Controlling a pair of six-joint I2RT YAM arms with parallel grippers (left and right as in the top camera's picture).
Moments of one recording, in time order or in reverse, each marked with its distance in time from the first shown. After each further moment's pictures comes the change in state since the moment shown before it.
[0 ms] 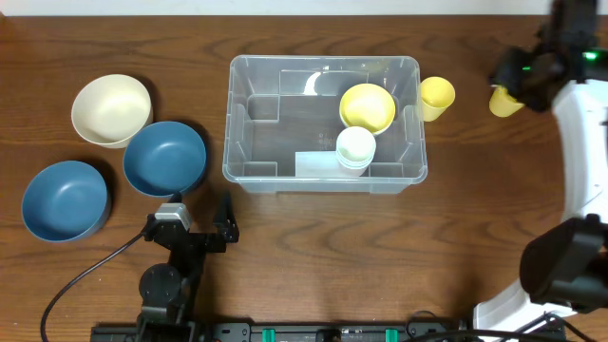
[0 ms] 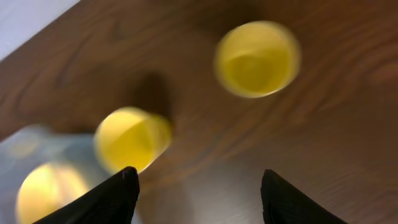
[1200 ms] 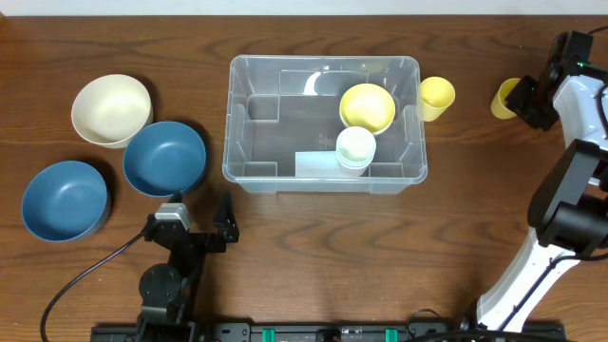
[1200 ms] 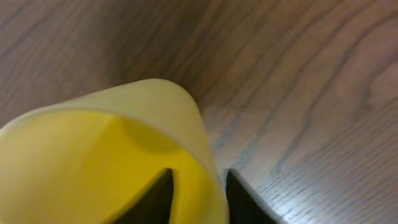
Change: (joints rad) left arm 0.000 0.000 0.000 0.000 0.000 0.000; right arm -0.127 0.352 0.001 0.170 0.066 0.006
